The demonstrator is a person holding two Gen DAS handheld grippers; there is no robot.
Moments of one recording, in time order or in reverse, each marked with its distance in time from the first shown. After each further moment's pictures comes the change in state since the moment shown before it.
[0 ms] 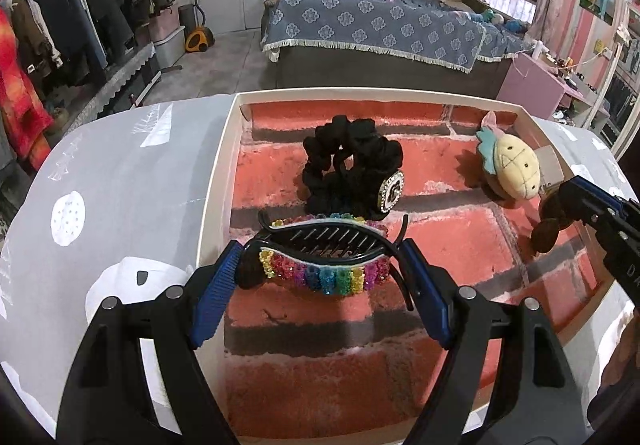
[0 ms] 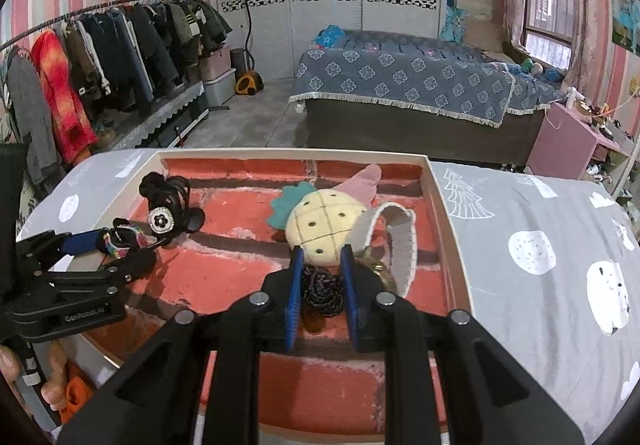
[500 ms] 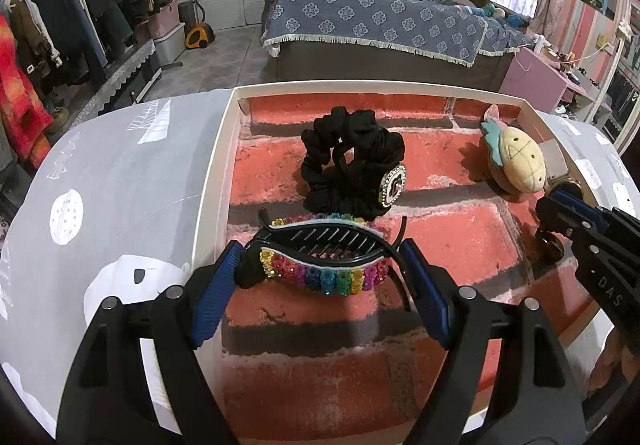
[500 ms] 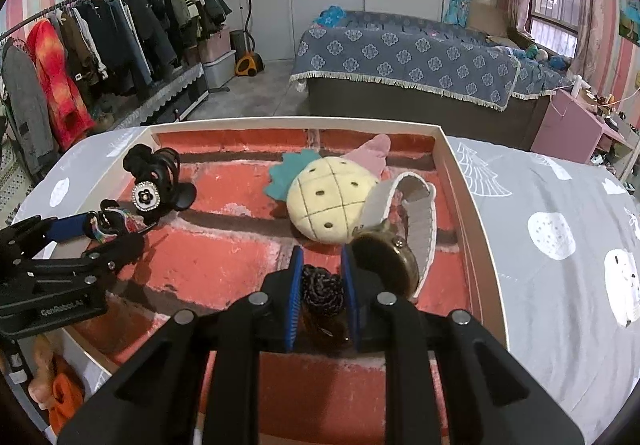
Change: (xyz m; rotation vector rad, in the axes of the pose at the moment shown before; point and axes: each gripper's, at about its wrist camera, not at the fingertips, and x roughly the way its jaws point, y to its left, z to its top) left arm 0.005 -0.002 0.002 0.009 0.014 0.011; right arm 0.021 0.001 -0.008 0.007 0.069 0.004
